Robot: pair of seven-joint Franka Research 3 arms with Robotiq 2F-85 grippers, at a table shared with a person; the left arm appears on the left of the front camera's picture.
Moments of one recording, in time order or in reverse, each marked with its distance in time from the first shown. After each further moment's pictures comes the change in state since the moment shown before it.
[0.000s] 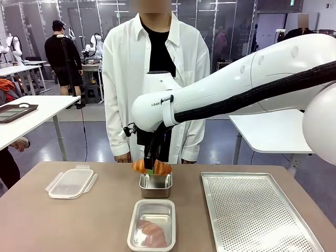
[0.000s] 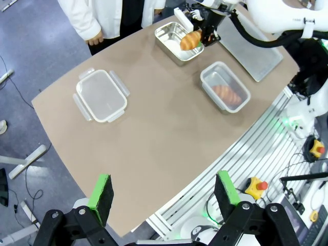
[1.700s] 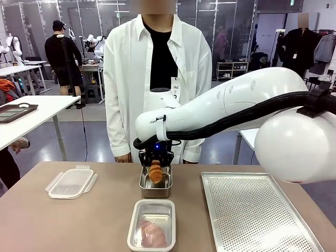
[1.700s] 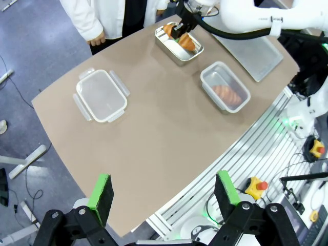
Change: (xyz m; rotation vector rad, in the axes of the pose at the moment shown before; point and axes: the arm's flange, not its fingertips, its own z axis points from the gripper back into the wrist) left arm 0.000 0.000 0.000 0.000 0.000 0.000; right arm 0.003 -0.062 -0.066 -0.041 -0.032 -1.308
